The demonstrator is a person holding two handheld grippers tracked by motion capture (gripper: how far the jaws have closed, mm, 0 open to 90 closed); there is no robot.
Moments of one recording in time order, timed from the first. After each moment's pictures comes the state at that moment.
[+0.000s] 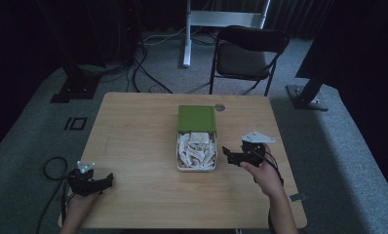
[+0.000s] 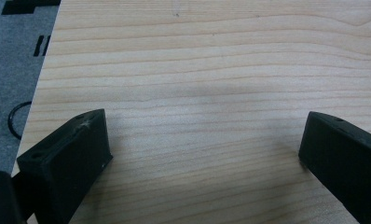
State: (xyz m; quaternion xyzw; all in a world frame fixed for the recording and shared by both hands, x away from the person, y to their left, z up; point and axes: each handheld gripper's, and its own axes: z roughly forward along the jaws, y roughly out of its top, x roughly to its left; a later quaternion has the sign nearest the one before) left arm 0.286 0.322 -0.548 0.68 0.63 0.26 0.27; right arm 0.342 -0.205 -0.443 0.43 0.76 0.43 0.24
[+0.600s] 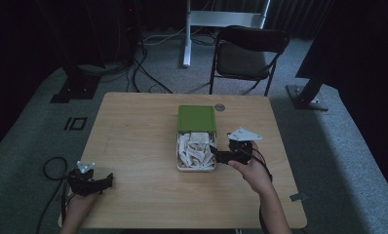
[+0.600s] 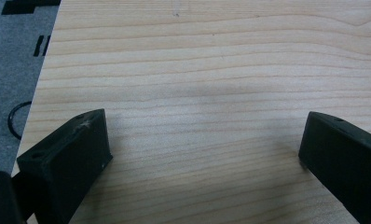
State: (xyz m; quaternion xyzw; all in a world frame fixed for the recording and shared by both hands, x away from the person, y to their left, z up) left arm 0.287 0.322 -0.548 0.68 0.63 0.26 0.27; right arm 0.345 -0.168 -0.434 0.38 0.78 0.45 0.22
